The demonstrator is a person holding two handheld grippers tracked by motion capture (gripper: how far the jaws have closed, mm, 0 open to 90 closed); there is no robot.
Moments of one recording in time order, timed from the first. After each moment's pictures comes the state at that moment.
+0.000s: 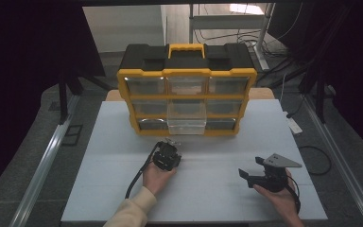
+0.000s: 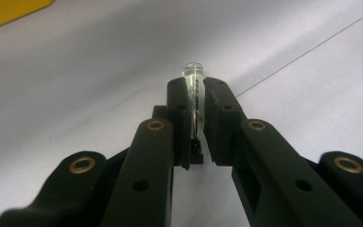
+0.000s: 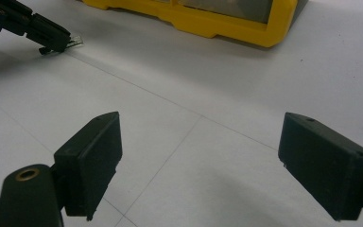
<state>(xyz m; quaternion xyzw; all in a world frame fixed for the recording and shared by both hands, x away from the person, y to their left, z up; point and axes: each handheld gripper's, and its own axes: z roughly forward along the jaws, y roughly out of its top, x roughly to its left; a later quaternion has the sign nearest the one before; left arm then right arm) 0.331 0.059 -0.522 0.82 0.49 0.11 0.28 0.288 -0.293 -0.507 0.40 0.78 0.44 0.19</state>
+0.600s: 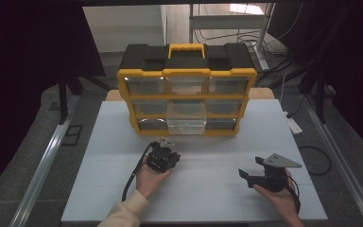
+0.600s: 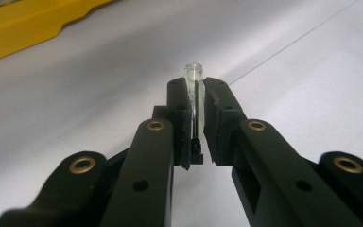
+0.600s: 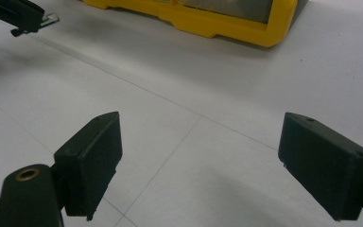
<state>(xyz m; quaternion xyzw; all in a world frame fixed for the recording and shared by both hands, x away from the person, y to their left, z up) 0.312 0.079 -0.499 0.81 0.46 0.10 0.35 0.288 -0.293 -0.507 0.39 0.78 0.44 0.19</state>
